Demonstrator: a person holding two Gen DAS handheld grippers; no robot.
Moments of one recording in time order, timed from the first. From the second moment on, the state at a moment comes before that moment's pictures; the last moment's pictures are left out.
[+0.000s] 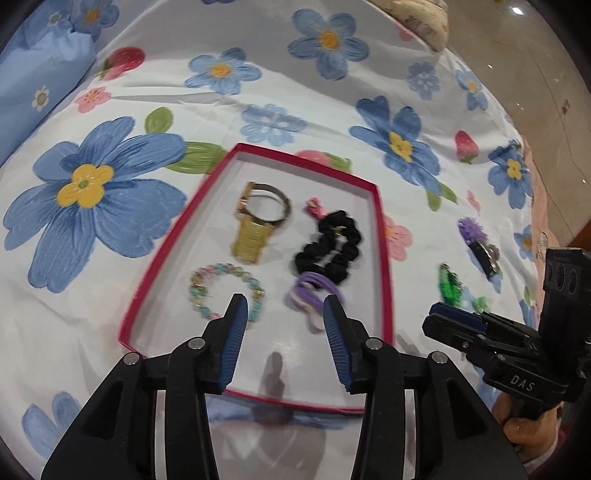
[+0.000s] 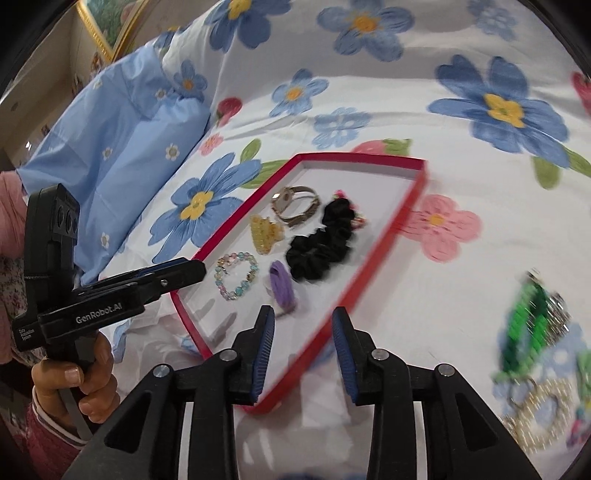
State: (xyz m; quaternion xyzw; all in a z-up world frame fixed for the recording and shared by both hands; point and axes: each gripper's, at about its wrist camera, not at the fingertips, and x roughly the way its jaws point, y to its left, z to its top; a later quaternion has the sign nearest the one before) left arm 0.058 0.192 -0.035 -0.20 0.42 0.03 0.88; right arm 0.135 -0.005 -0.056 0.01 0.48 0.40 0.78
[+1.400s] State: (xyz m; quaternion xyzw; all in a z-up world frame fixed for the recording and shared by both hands) left arm 0.102 0.025 -0.026 -0.10 0.46 -0.10 0.87; right arm 0.125 -0.255 -0.067 0.11 0.47 0.20 0.85
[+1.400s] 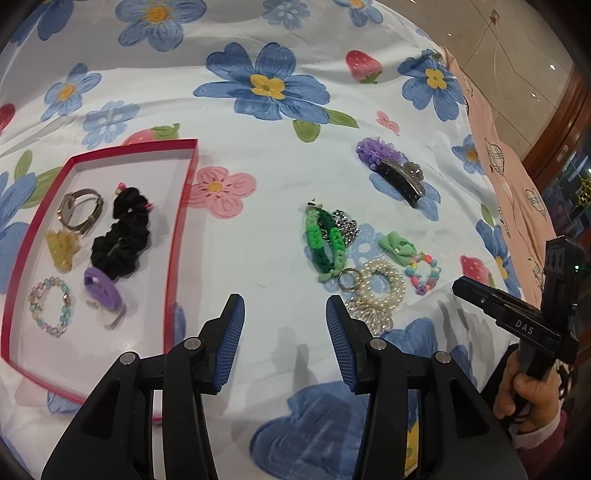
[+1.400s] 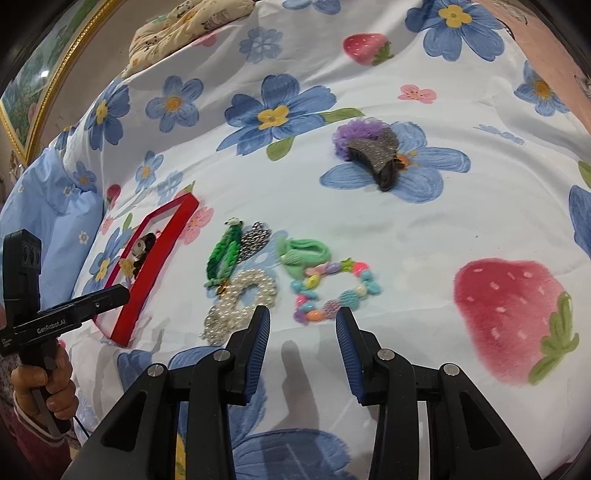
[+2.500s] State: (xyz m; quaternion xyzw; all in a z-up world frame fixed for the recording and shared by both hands) left arm 0.190 -0.031 -0.083 -0.05 0.50 -0.14 0.85; right arm 0.165 -0.243 -0.103 0.03 0.49 0.17 0.85
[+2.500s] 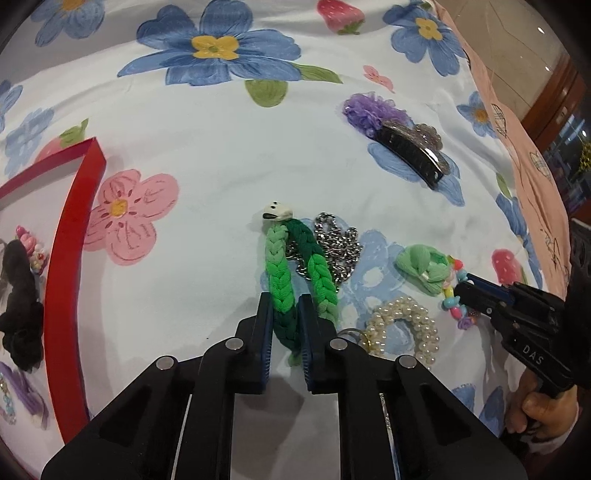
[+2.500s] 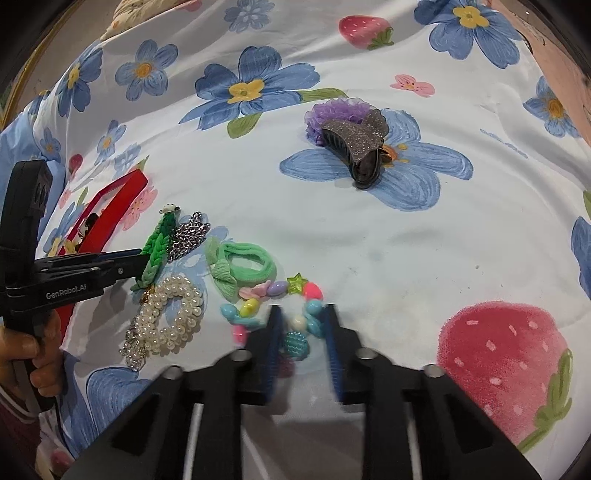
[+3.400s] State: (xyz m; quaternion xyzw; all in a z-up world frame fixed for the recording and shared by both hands) left arm 0.107 0.033 -0.018 -0.11 0.43 -0.12 0.89; right arm 0.140 -0.209 -0.030 0.05 0.43 0.23 0.87
